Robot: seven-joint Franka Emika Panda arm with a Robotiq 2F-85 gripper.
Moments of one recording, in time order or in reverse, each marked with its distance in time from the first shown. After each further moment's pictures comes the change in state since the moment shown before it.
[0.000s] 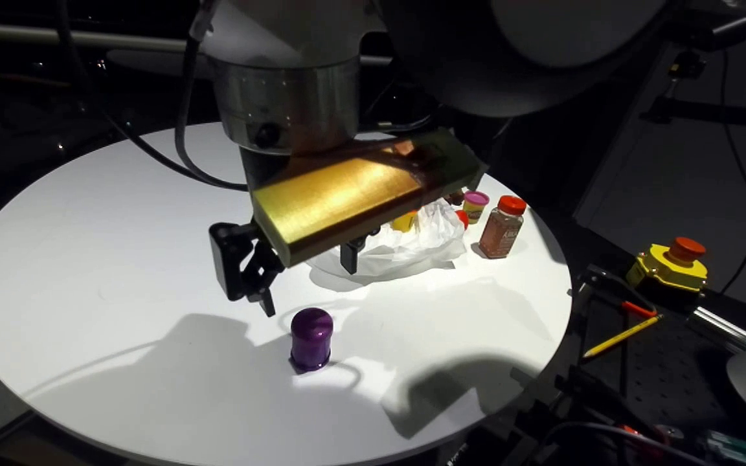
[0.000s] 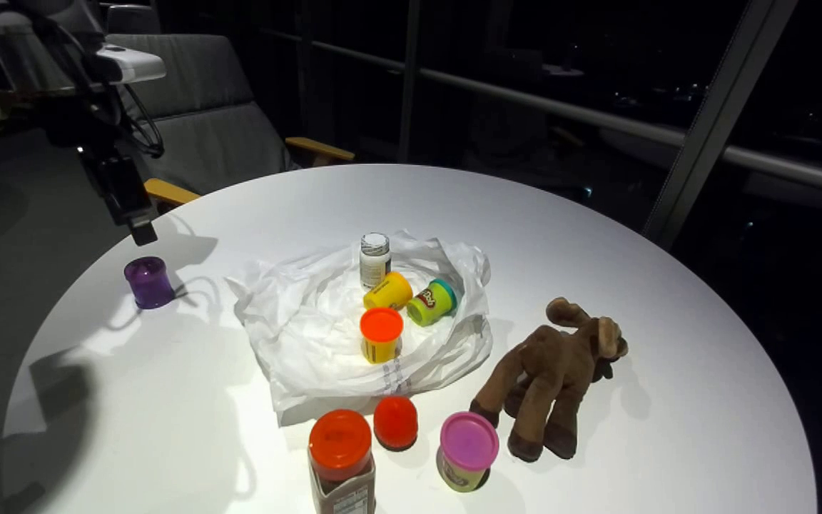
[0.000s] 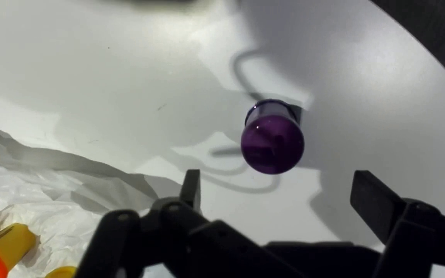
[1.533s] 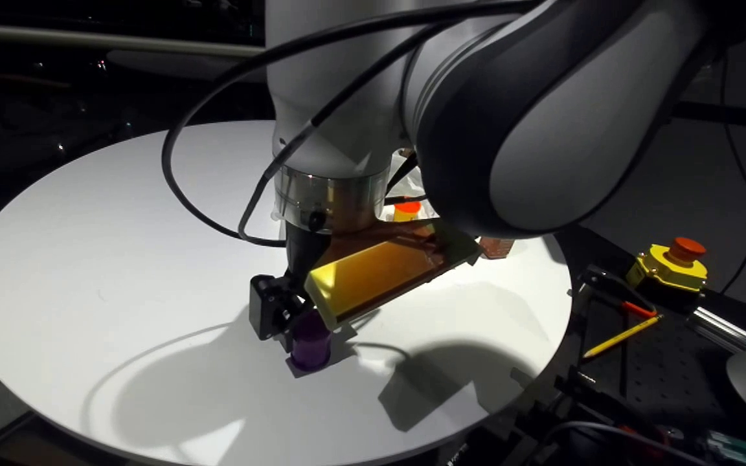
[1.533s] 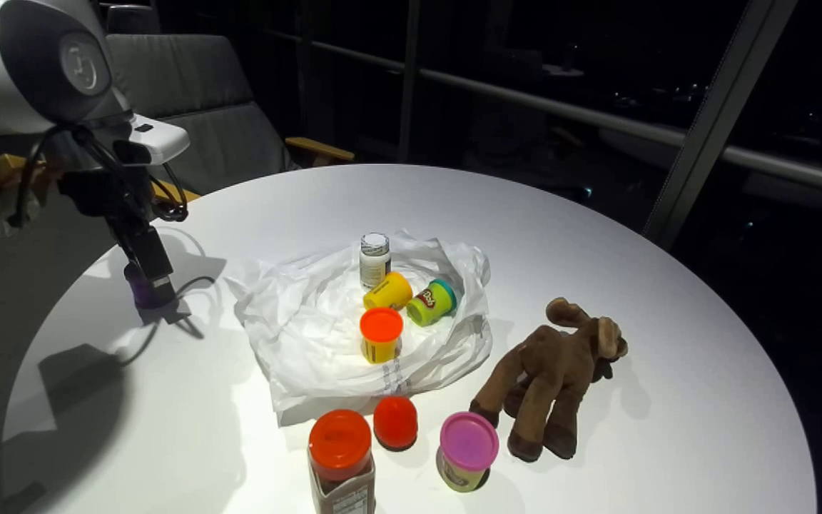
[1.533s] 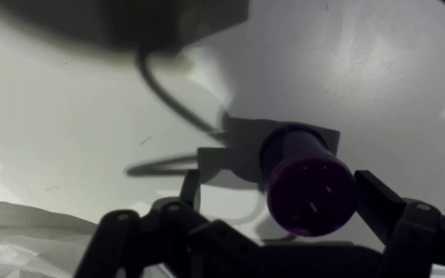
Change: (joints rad) arm -0.015 0.105 -0.043 -0.089 0.011 0.274 -0.017
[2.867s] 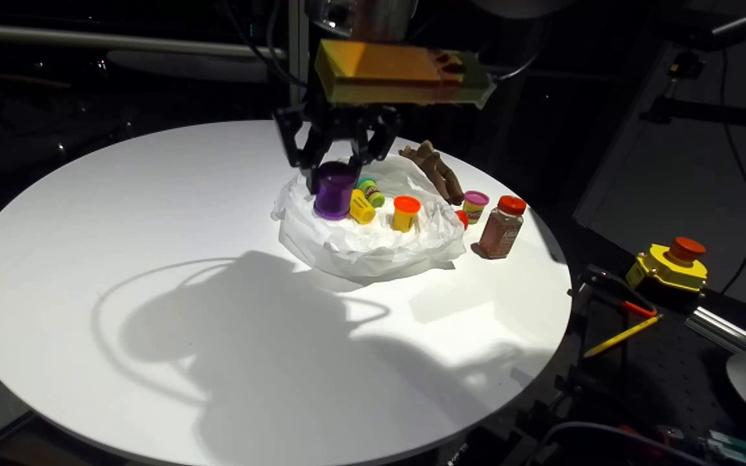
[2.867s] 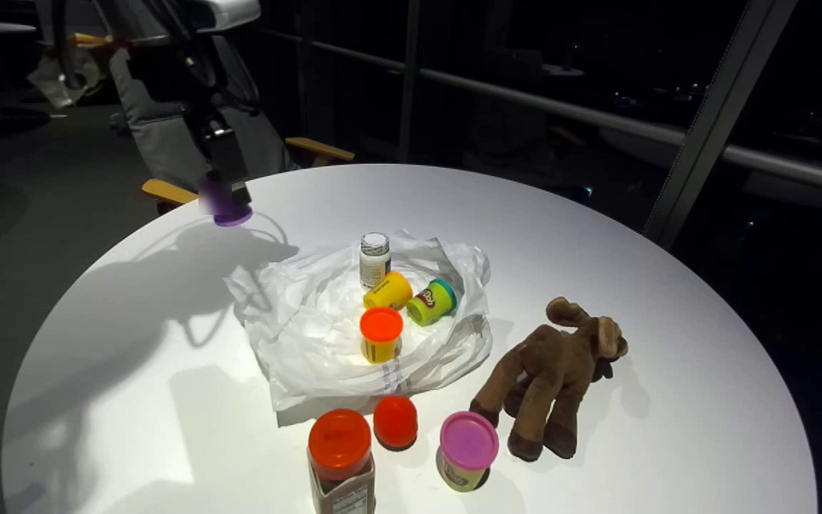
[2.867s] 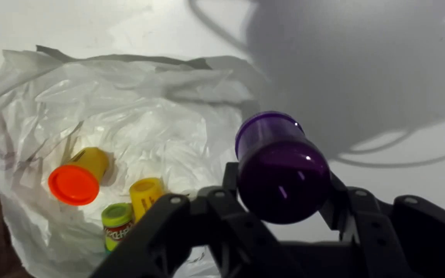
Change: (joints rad) arm -0.061 -0.271 -0.117 -0.015 -0.023 -0.127 0.013
